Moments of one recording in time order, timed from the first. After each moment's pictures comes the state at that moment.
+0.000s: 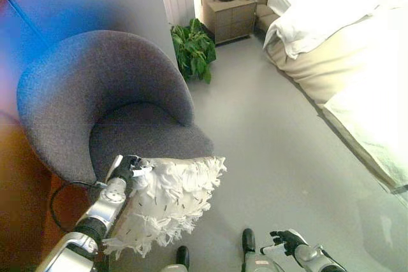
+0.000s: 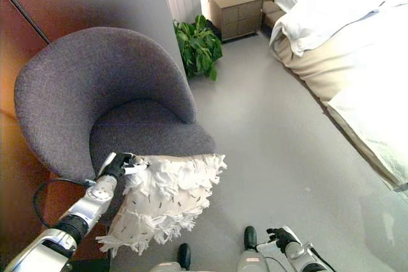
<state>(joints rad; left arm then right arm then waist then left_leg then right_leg) -0.36 0.61 -0.39 0.76 -0.25 0.05 0.17 -0.14 -0.34 0.42 1.18 -0.01 0.04 0.03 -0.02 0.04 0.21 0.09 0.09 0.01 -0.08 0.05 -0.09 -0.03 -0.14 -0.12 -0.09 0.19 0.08</state>
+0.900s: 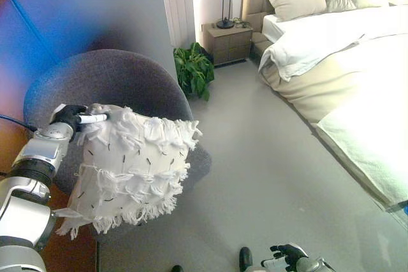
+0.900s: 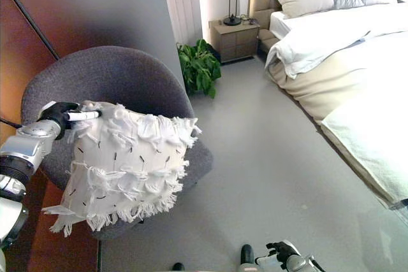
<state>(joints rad) -0.81 0.95 -0.46 0.92 -0.55 0.29 0.01 -0.09 -0.33 0.41 1.23 -0.02 0.03 0.05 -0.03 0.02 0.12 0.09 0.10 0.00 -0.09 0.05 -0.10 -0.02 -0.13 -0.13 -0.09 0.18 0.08</state>
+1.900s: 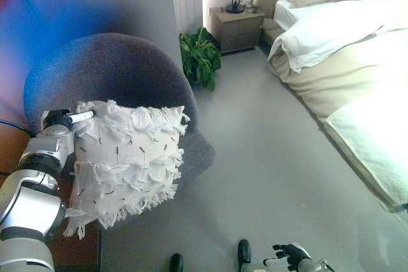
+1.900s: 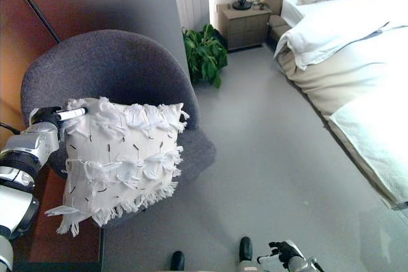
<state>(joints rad) -0.86 0.86 -0.44 1.05 -0.75 0.30 0.29 -0.09 -0.35 0.47 1.25 0.07 -0.01 0.00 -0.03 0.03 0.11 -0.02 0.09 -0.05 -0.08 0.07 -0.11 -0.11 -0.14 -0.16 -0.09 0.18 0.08</state>
